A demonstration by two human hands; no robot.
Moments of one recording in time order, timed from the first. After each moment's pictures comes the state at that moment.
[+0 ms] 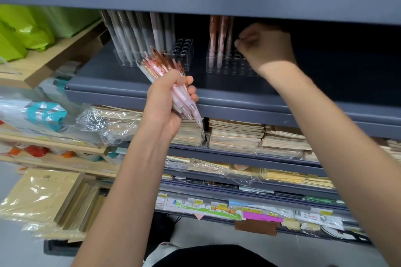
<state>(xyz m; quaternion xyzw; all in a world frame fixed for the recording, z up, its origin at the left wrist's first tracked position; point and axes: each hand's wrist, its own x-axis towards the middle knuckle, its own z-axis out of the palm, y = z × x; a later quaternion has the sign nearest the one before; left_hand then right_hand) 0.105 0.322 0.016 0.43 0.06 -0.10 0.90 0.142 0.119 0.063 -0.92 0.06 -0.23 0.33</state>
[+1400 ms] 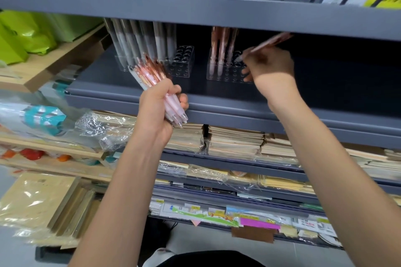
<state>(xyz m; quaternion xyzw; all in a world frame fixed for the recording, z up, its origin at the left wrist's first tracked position) 0.110 0.334 0.012 0.44 0.08 -0.05 0.89 0.128 0.126 0.050 -0.82 0.14 -0.23 0.50</state>
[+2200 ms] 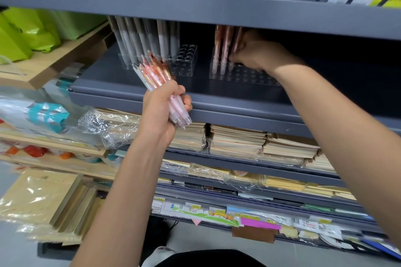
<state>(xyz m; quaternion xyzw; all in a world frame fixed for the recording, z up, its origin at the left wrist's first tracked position) 0.107 0.333 0.008 0.45 0.05 -0.04 0.89 0.169 0.133 0.085 -0.98 0.09 -0.02 0.19</state>
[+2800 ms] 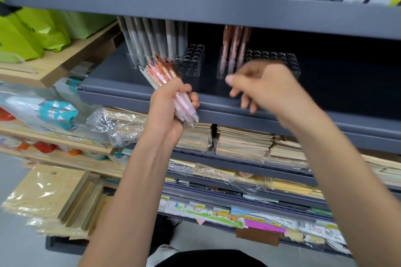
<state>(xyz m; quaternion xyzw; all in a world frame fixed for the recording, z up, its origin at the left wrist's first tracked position) 0.110 0.334 0.008 0.43 0.05 -0.06 0.90 0.081 0.156 0.064 -0.85 0.02 -0.05 0.52</state>
